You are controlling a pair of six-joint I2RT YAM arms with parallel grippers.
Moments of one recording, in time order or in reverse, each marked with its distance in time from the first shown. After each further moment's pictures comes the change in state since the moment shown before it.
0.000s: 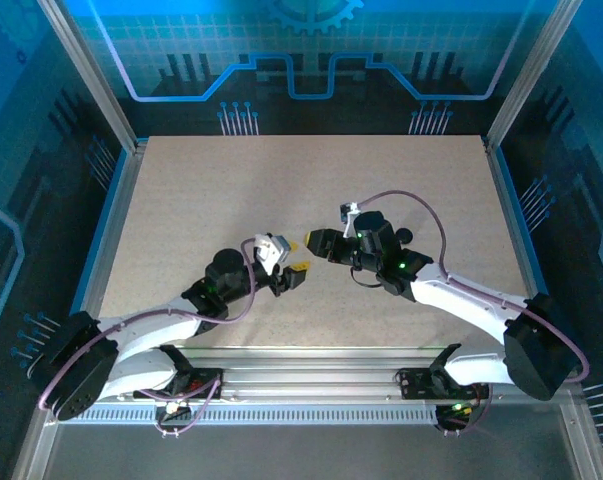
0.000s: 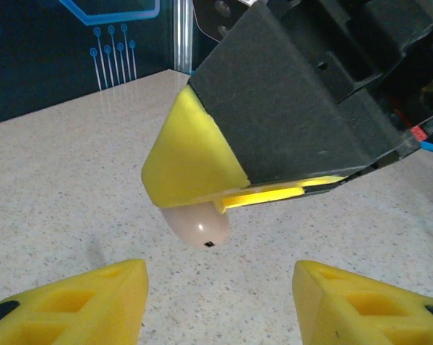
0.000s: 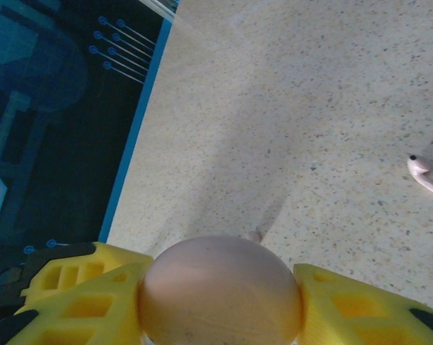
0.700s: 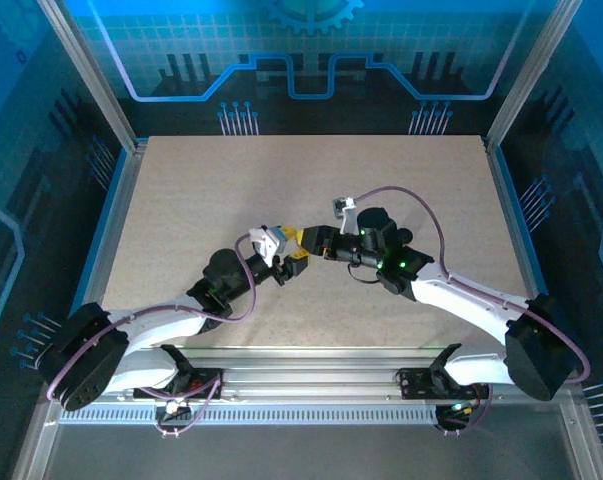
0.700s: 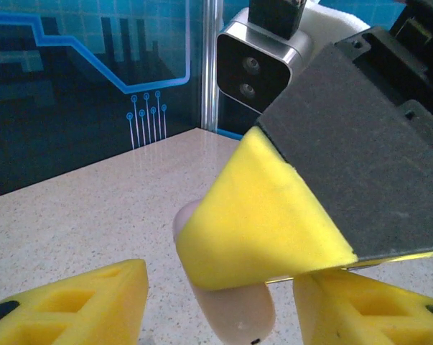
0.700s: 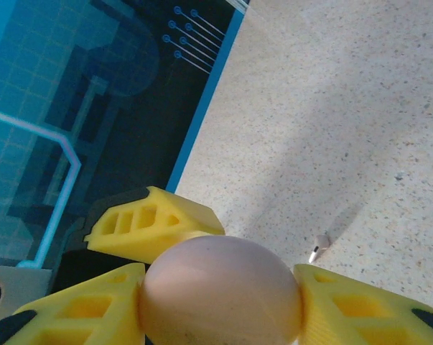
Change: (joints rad) left arm -0.002 0.057 0.004 0.210 -0.075 -0.011; right arm 0.000 -0.003 0.013 0.106 -0.140 0.008
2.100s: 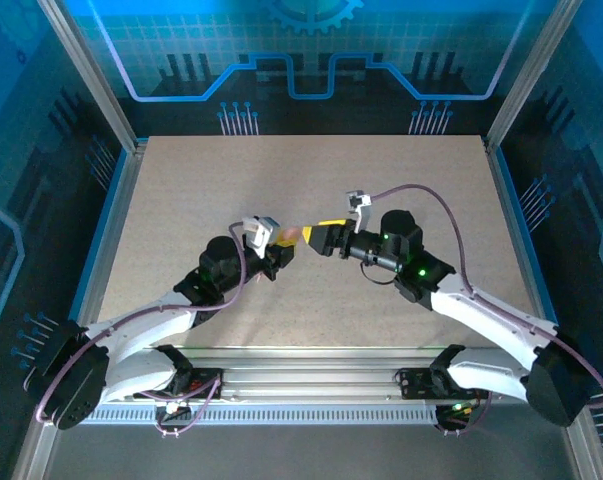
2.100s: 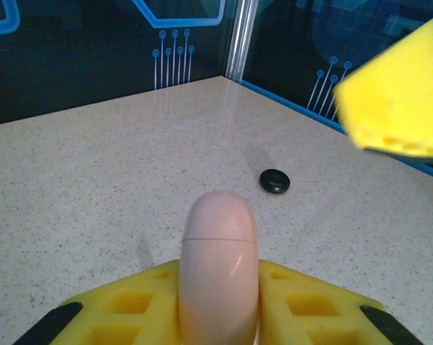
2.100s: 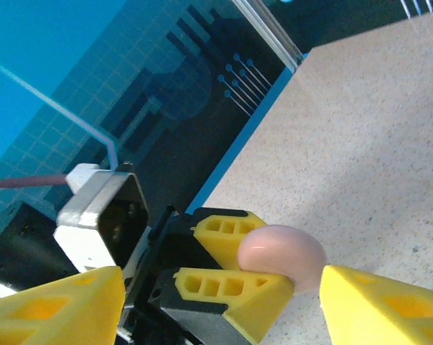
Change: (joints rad) left arm 0.082 -0.108 0.078 -0.370 0.029 -0.092; right arm -0.027 -0.177 -0.040 0.046 -0.014 -0.173
